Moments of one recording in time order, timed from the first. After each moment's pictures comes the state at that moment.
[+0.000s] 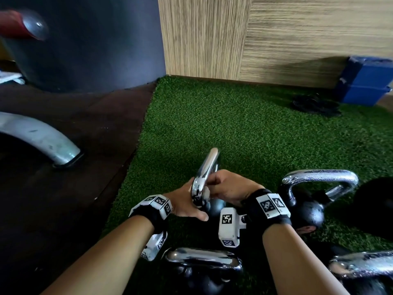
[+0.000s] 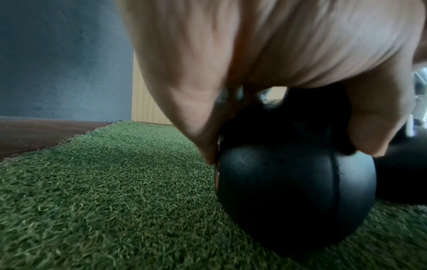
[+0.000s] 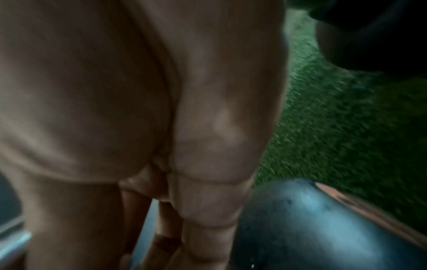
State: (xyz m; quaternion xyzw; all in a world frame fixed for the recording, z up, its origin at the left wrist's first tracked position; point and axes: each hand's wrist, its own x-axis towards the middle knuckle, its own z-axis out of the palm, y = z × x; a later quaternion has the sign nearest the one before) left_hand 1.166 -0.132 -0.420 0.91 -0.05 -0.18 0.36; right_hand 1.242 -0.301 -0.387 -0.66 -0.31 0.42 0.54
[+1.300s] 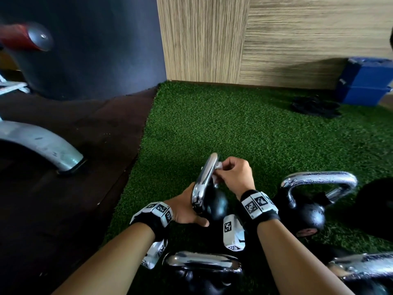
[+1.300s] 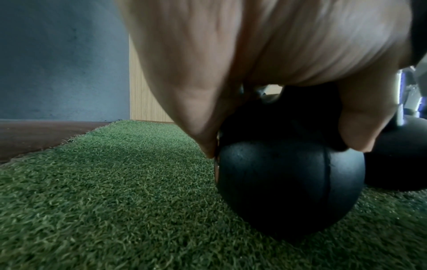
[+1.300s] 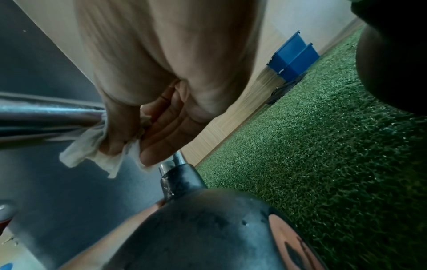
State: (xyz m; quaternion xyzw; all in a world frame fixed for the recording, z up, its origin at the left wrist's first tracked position) left_hand 1.165 -0.131 -0.434 0.91 0.01 -0.17 0.38; right_hand 1.262 -0.295 -0.395 -0.82 -0.10 0.01 0.57
